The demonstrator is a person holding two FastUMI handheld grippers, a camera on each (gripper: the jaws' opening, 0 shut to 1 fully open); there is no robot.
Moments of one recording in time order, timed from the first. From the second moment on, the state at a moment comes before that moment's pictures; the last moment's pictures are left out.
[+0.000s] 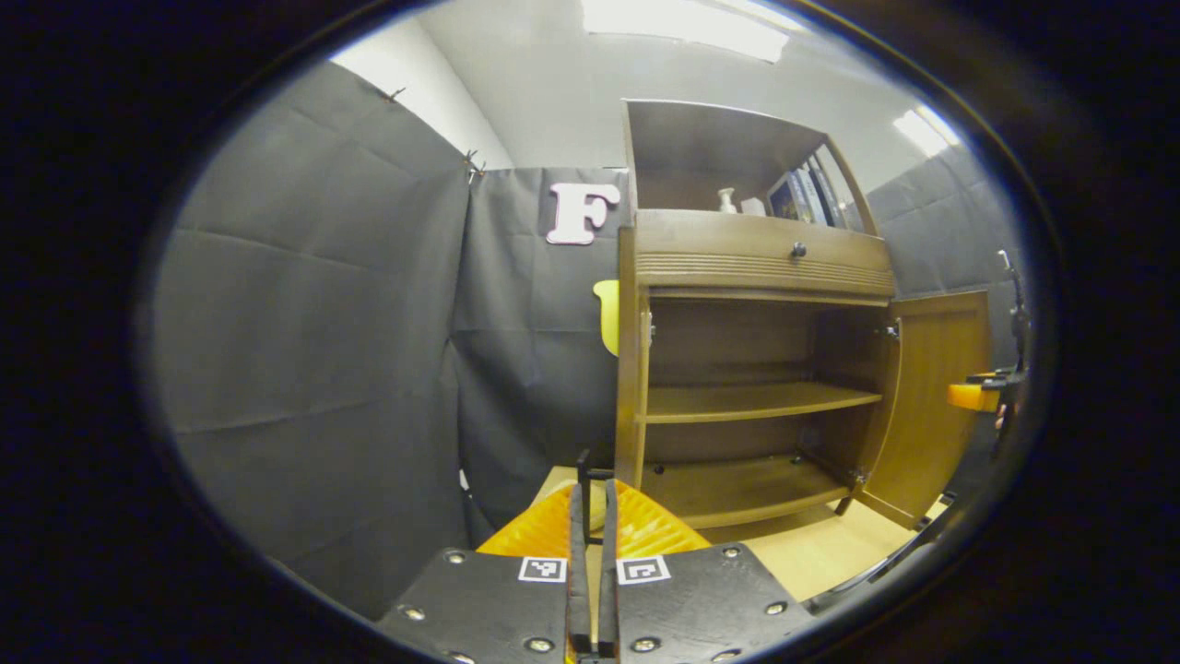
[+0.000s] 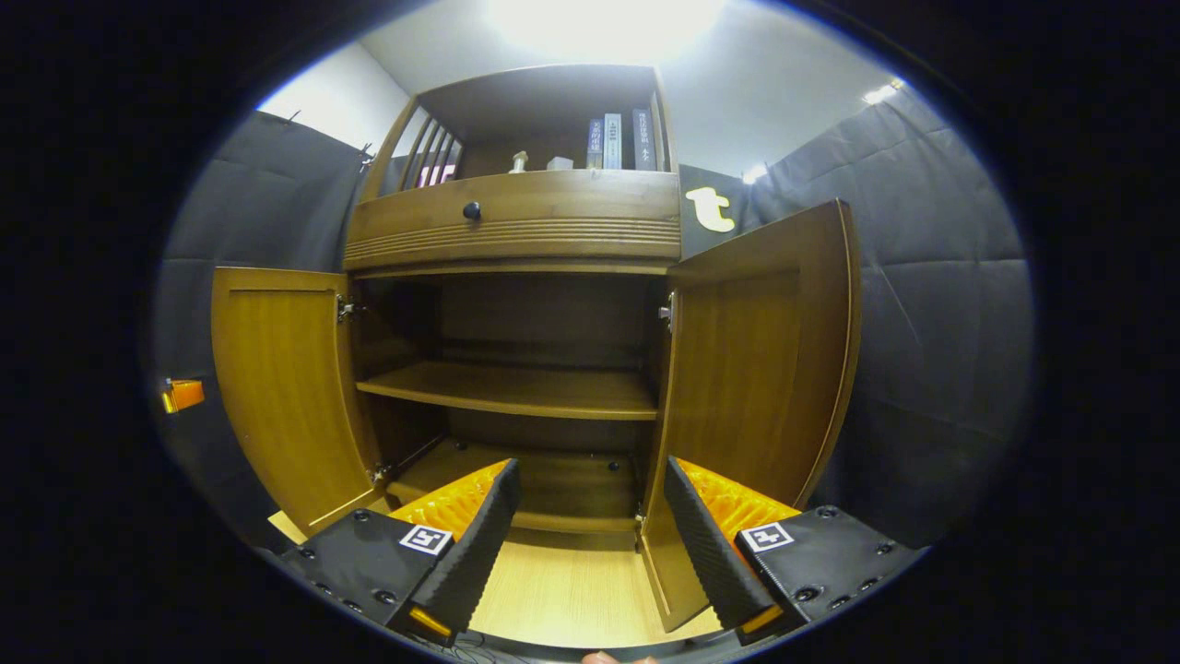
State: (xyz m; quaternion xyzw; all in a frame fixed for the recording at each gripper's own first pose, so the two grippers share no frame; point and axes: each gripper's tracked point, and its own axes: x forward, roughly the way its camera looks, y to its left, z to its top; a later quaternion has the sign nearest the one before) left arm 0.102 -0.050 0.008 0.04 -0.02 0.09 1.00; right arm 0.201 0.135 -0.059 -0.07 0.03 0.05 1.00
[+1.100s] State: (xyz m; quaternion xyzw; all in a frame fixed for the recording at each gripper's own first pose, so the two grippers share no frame) left arm 0.093 -0.154 0.014 -0.03 -0.04 0.14 0.99; right arm 0.153 0.066 -0.084 -0.02 0.06 0.16 0.99
